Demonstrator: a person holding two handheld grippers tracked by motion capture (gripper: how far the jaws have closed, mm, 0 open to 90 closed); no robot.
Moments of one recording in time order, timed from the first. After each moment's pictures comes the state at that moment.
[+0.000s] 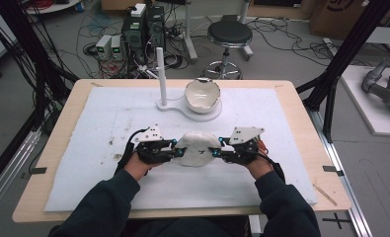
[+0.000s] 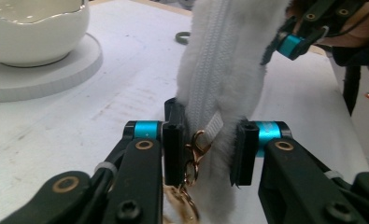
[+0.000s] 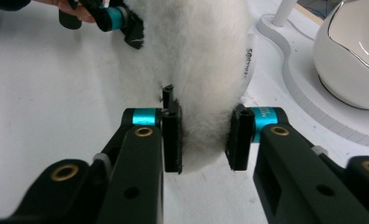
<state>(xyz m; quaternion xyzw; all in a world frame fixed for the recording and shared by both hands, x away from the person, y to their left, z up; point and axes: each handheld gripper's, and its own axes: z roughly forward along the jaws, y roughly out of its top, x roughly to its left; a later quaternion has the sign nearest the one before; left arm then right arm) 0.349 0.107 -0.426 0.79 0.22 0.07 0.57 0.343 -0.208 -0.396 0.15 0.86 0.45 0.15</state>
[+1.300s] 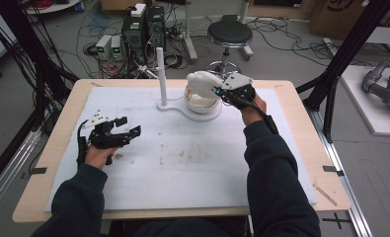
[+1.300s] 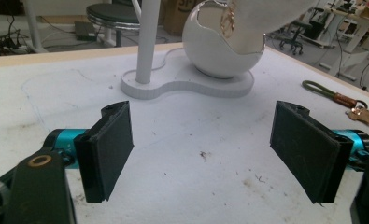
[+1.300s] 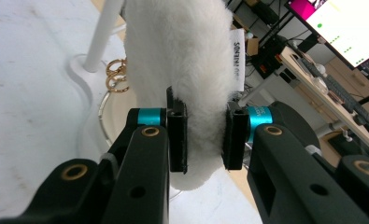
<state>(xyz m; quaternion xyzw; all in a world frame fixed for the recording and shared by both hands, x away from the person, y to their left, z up) 0.370 0.231 -0.418 0.69 0.40 0.18 0.58 0.450 -0.187 -0.311 0.18 0.82 0.37 0.41</state>
